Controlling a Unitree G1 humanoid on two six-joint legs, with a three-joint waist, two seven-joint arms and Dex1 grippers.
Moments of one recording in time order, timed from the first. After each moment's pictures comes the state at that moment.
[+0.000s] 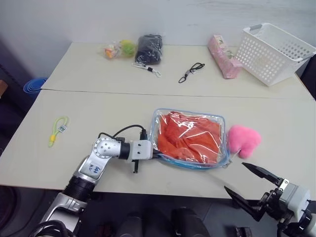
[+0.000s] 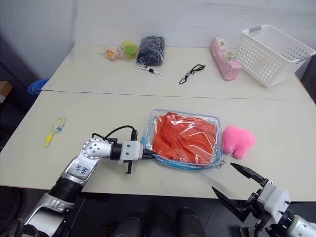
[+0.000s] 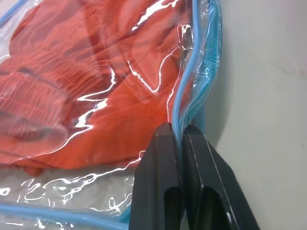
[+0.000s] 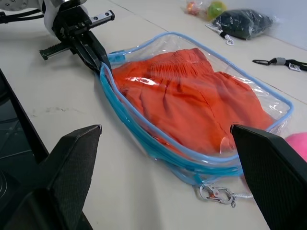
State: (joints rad) left arm -0.42 0.47 -0.29 0.05 0.04 -0.03 -1.03; right arm 0.64 -0.54 -0.38 -0.46 0.50 -0.27 0.93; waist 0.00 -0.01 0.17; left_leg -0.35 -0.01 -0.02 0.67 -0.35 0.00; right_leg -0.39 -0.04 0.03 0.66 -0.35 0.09
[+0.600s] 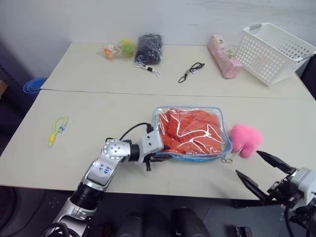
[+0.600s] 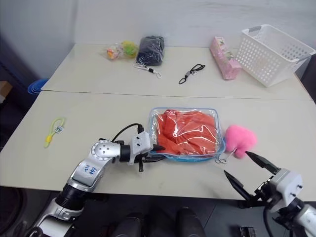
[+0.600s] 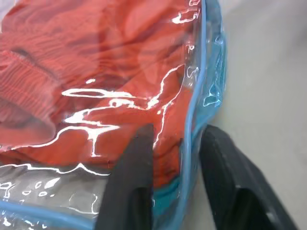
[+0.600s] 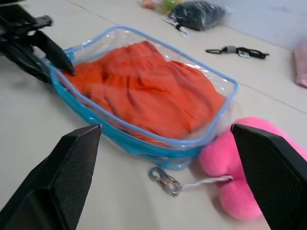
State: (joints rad) left arm -0.40 0.38 -0.27 -0.15 -0.07 0.43 -0.92; right arm 0.50 -0.59 -0.50 -0.39 0.60 -0.07 0.82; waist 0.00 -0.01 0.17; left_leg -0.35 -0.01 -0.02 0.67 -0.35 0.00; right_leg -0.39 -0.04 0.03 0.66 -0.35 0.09
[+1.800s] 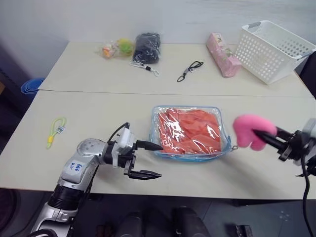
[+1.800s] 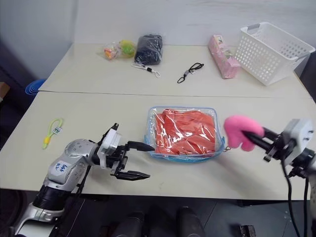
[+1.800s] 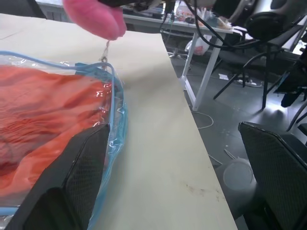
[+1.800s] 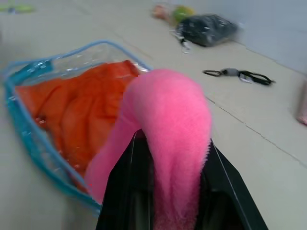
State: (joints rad) left arm -0.34 0.53 -0.13 -0.11 -0.48 0.33 -1.28; right arm 0.09 -0.78 -0.49 -0.27 0.54 0.08 1.12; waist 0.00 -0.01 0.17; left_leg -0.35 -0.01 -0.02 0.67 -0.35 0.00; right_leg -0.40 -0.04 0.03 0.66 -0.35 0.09
